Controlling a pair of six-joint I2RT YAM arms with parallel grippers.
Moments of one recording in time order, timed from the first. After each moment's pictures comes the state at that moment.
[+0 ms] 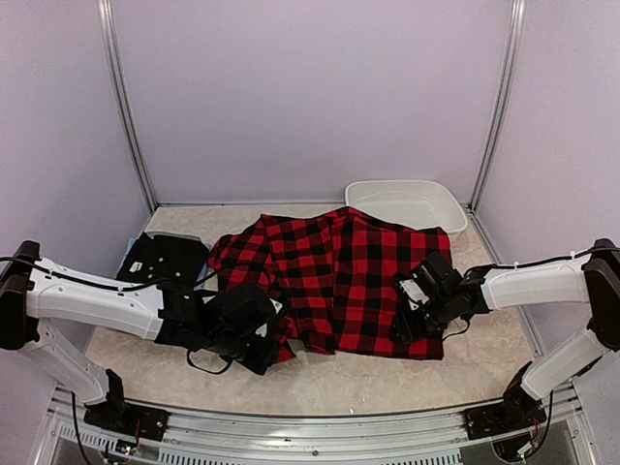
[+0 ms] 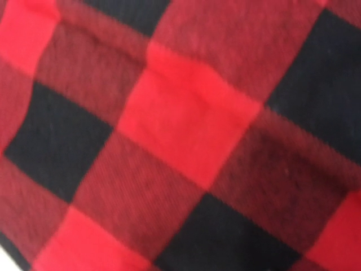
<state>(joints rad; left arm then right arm) -1.15 1.48 0.82 -0.37 -0.11 -0.57 0.69 1.45 0.68 -0.33 -0.10 0.36</state>
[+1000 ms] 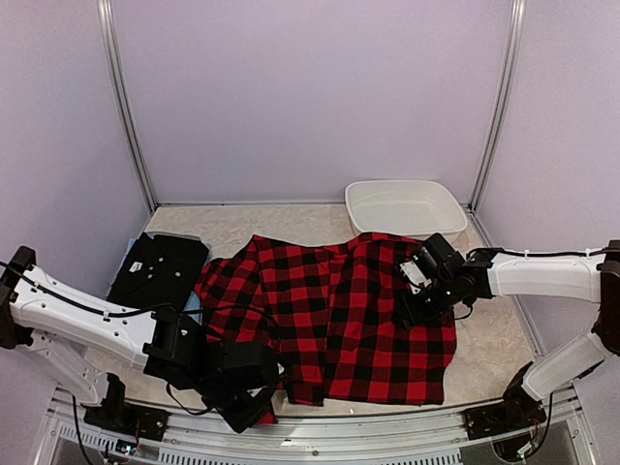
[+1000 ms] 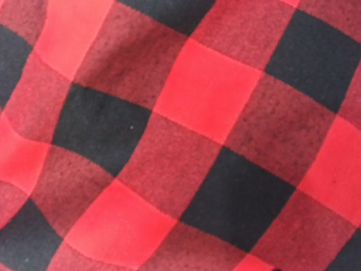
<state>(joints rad) -1.47 1.46 0.90 -0.74 0.04 -0.69 0.69 1.41 0.81 -0.49 0.00 0.29</state>
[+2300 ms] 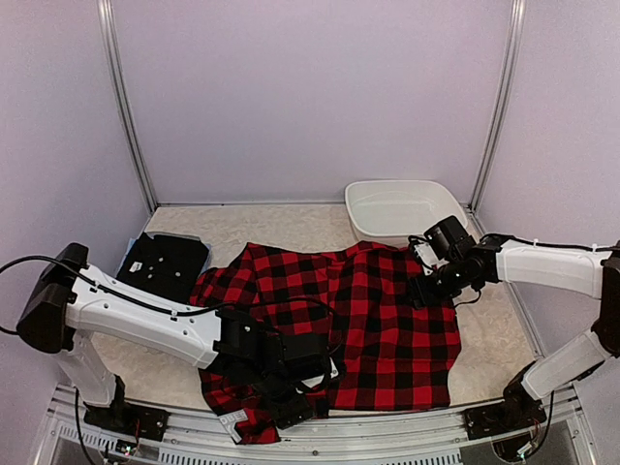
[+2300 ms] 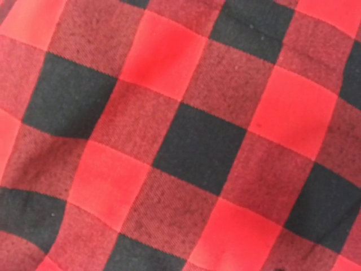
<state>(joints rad) -1.42 1.73 1.14 -0.66 -0.06 -0.21 0.55 1.41 0.87 -0.51 0.03 0.22</state>
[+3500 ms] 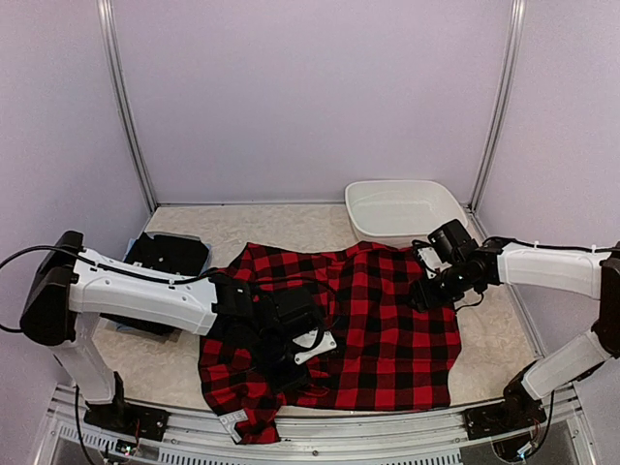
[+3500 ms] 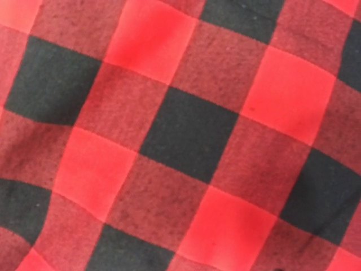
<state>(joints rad) -1.27 1.76 1.18 -0.65 0.14 -0.05 0.52 1.40 0.84 -0.50 0.01 0.21</state>
